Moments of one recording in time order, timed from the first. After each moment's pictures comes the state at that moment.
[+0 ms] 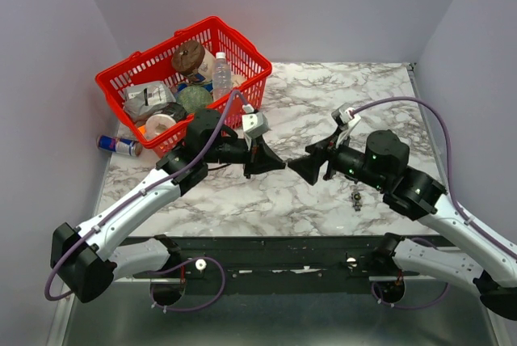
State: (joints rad) left arm -0.70 1.11 0.95 -0.03 0.81 -0.12; right arm 0.84 0.86 0.96 -0.31 -0.07 0.32
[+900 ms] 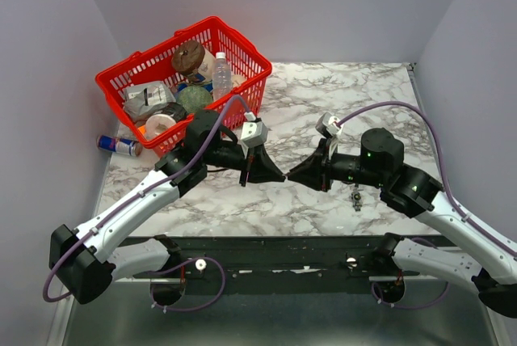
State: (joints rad) left arm -0.70 1.10 0.95 -0.05 1.01 -0.08; right arm 0.84 0.88 0.98 -0.36 -0.39 0.20
